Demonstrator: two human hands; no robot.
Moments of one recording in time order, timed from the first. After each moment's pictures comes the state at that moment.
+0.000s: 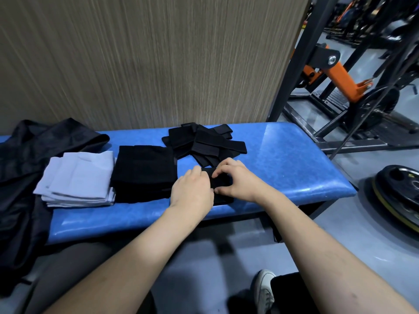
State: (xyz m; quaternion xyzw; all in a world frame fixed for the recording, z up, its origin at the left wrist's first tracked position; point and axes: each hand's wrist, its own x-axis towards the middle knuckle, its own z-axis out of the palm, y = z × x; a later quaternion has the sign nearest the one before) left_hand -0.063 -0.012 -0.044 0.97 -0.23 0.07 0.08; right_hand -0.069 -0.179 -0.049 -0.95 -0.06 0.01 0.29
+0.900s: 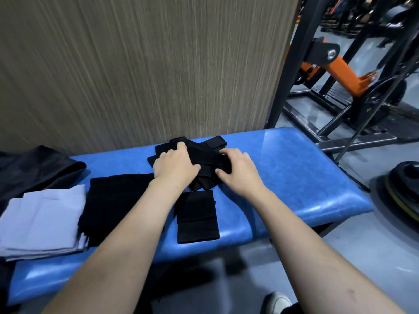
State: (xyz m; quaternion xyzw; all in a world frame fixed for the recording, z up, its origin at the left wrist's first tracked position) left_hand 0.064 -0.047 -0.015 0.98 -0.11 0.00 0.13; right_hand 0.006 -0.214 -0.060 -0.95 0.07 -0.13 0.28
